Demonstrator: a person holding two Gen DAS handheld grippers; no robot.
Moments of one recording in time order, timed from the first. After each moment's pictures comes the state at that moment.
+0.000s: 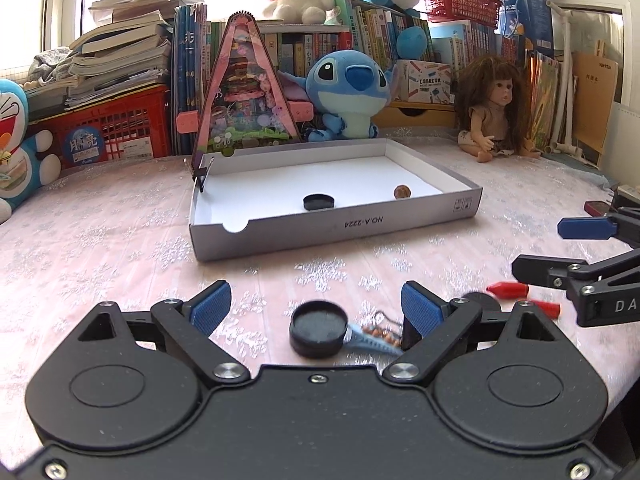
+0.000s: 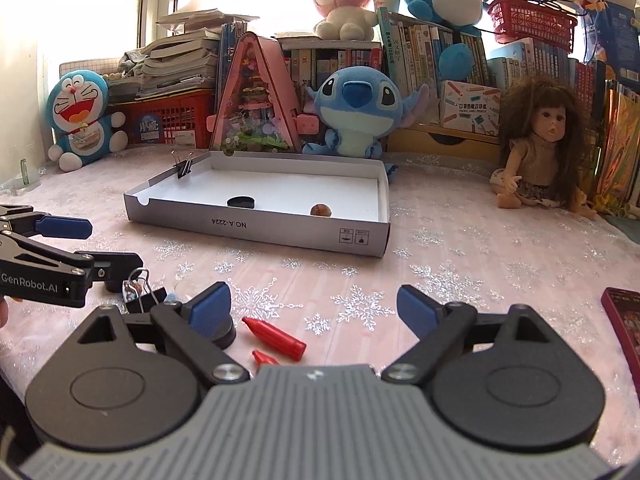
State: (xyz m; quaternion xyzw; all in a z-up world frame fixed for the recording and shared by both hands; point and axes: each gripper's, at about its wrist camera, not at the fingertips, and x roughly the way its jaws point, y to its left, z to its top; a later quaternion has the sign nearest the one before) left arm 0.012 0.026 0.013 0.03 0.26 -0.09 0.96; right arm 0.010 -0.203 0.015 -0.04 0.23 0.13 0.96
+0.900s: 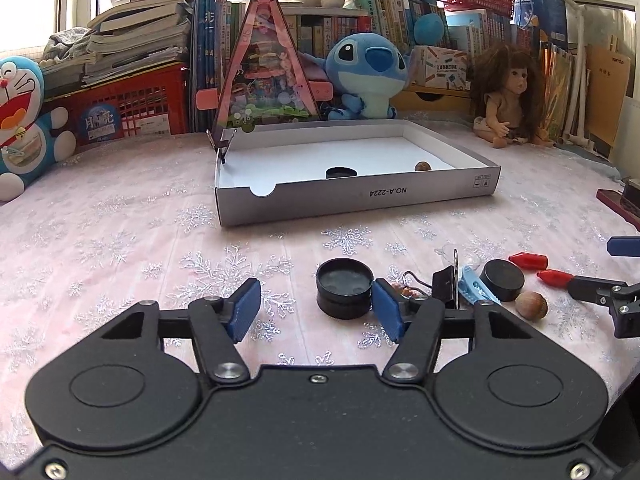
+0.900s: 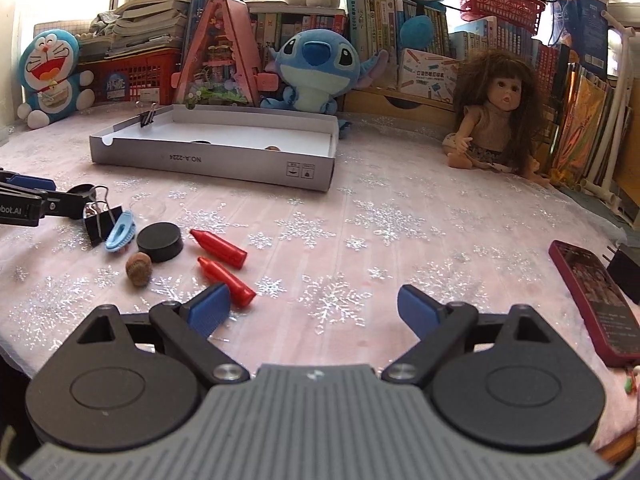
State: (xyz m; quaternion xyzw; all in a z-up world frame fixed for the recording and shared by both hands) left arm 0.008 0.041 -0.003 0.02 0.28 -0.07 0.96; right arm -0.013 -0.225 -0.008 -0.07 0.27 0.06 0.96
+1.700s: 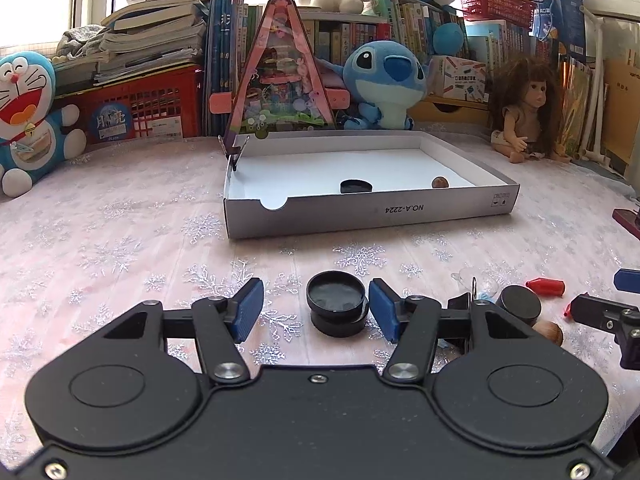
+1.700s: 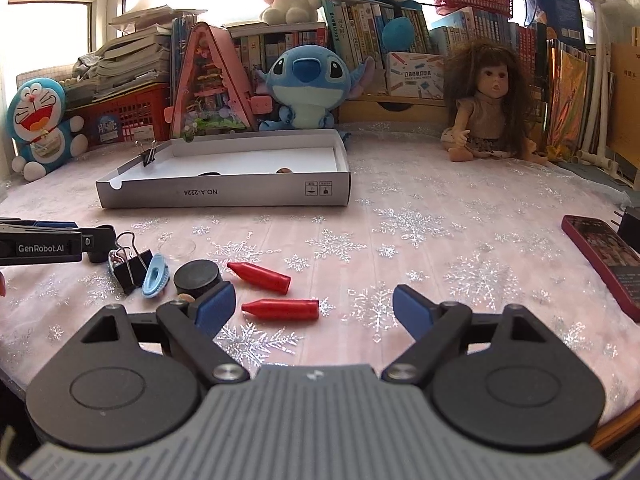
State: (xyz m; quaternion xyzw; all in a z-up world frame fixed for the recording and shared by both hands) left arm 0.024 0.038 -0.003 0.00 0.27 -0.05 0.96; right arm -0.018 -0.200 -0.004 0.00 0.25 0.05 0.97
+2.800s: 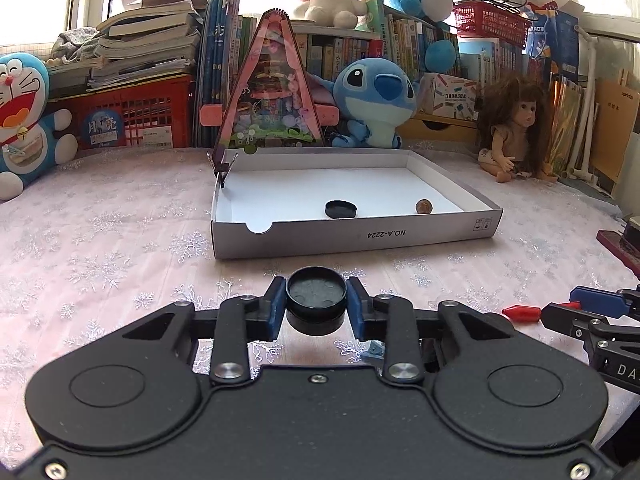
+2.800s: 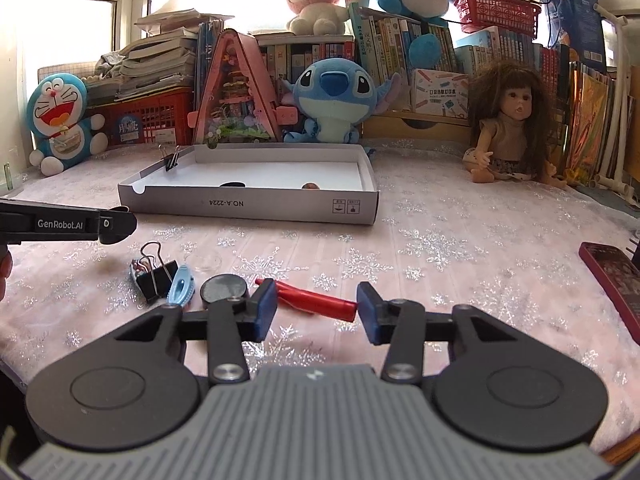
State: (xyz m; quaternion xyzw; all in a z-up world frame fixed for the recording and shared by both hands) left arm 0.022 0.039 0.015 -0.02 0.26 -0.07 0.96; right arm -0.018 -0.188 0.004 -0.02 0.23 0.08 0.97
